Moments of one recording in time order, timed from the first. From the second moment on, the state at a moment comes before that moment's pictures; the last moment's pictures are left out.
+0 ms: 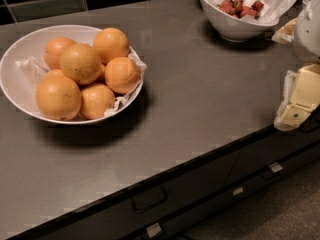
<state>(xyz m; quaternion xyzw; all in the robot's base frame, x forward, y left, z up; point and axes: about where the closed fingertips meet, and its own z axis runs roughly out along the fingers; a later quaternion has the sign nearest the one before) 0.439 -0.216 0.980 -0.60 0.78 -0.04 0.17</state>
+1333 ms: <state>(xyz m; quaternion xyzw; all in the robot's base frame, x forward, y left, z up) 0.491 -0.125 1.017 -0.70 0.68 -0.03 0.22</state>
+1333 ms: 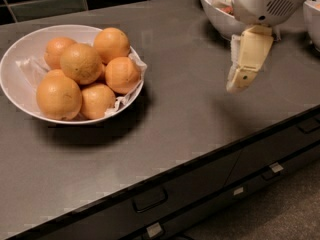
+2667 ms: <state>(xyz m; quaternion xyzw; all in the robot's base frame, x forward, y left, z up) 0.507 0.016 1.030 -0.81 0.52 0.00 0.26</state>
